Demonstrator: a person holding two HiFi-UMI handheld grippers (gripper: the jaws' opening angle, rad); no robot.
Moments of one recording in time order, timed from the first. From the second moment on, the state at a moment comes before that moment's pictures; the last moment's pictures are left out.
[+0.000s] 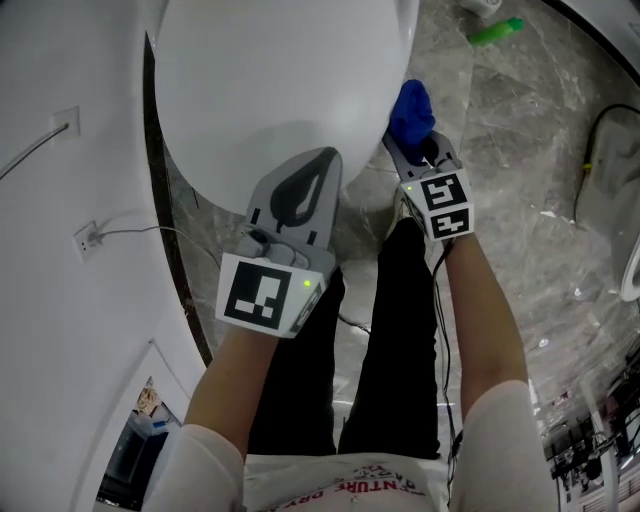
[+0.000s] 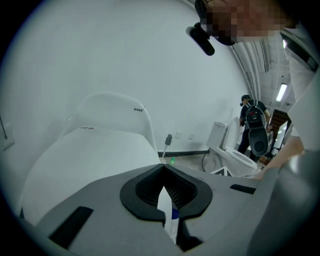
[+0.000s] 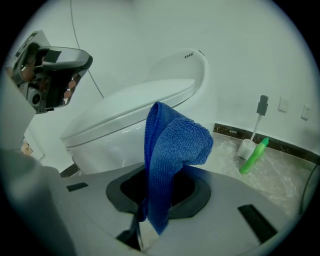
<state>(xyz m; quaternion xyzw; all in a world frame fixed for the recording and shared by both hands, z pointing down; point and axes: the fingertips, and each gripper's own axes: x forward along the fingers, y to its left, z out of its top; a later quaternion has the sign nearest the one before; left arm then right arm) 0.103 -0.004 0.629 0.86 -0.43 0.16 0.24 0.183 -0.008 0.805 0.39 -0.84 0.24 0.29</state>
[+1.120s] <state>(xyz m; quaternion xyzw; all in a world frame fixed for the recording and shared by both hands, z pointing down) -0.095 0.157 0.653 0.81 -0.50 0.14 0.27 0.057 0.128 0.811 0.55 -0.72 0.37 0.23</state>
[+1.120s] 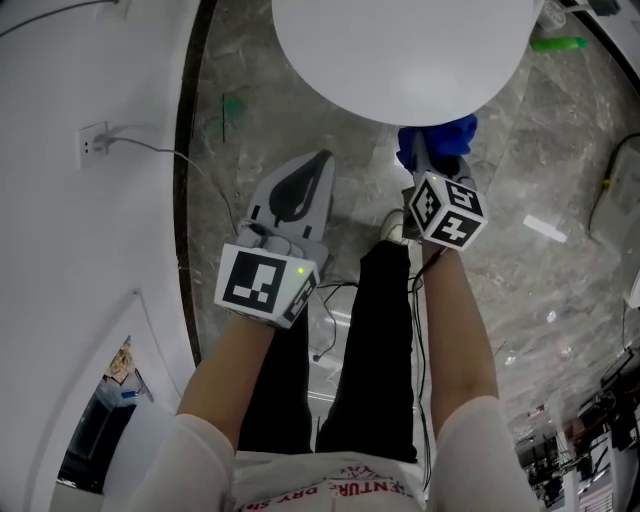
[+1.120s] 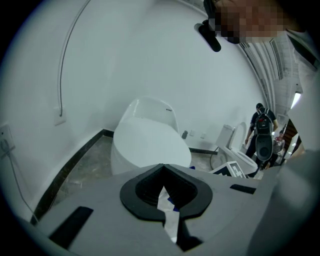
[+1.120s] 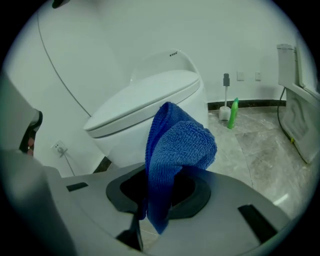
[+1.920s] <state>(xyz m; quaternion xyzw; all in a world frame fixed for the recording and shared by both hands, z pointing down) -0.255 0.133 0.684 0.81 -0.47 0.16 0.30 -0.119 0.126 0.836 0.55 -0.64 0.50 0.18</state>
